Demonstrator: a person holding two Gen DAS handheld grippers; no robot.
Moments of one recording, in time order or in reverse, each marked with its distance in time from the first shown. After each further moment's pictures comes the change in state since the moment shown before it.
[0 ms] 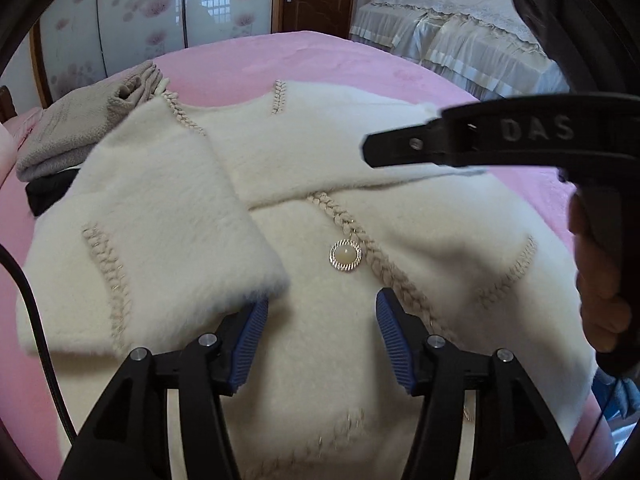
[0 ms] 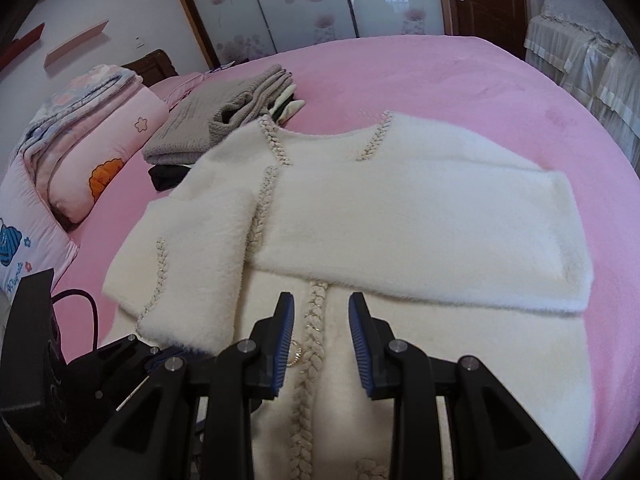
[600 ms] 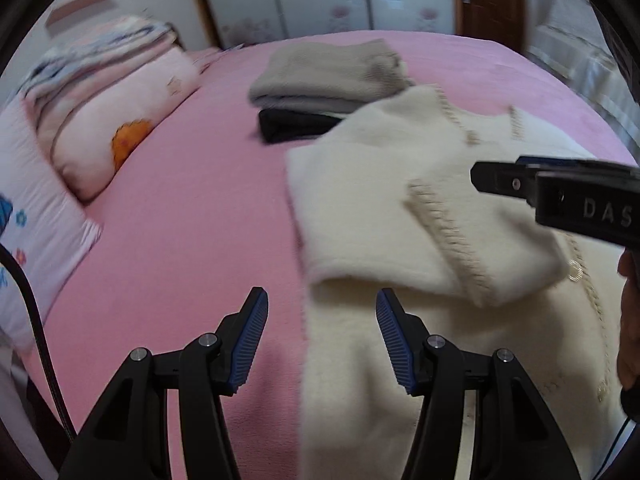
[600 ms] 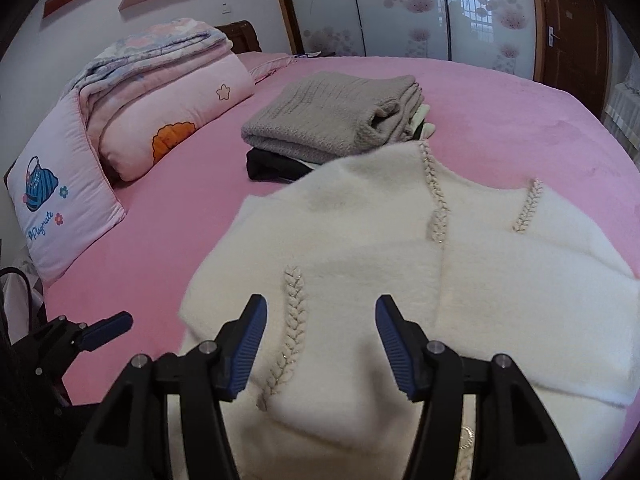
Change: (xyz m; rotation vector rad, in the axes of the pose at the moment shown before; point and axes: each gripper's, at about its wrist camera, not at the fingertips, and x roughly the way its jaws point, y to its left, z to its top) left arm -0.081 0.134 -0.035 -0.359 0.057 0.539; right arm 0.060 0.145 0.034 -0.221 0.025 0.117
